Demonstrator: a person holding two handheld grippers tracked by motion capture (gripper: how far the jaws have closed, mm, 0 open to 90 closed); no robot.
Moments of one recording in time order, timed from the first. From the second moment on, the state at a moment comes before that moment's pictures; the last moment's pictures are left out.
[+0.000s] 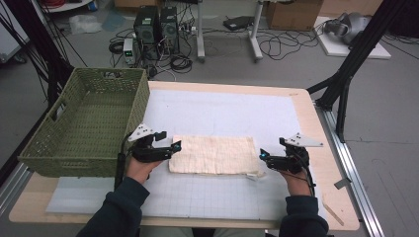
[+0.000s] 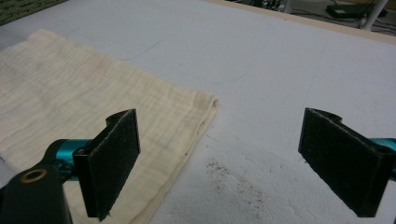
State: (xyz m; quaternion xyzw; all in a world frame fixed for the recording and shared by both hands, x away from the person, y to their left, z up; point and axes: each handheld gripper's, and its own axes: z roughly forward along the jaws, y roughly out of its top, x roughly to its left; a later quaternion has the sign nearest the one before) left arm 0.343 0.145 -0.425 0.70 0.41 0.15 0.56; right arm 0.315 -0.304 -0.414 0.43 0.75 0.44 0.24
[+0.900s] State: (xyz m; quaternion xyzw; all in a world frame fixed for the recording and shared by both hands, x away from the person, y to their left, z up) left arm 0.394 0.123 -0.438 0.76 0.45 0.17 0.44; right arm 0.319 -0.305 -0.417 0.45 0.75 0.44 0.22
